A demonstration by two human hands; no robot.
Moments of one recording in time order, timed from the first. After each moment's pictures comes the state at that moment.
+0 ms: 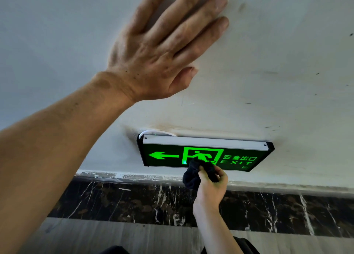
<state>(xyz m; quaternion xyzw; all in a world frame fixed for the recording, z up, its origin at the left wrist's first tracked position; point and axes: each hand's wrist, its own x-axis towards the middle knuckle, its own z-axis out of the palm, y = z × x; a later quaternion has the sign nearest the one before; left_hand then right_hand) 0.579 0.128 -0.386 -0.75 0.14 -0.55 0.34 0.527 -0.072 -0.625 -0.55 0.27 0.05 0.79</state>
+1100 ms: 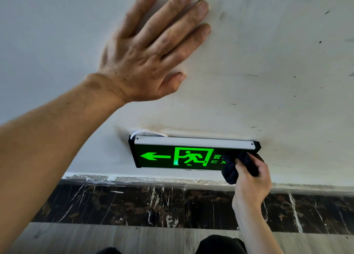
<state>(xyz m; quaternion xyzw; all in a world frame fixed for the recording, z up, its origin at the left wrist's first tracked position) 0.575 0.126 -0.381 -0.76 0.15 -0.55 0.33 0.569 -0.164 -0.583 -0.66 0.16 -0.10 0.73</state>
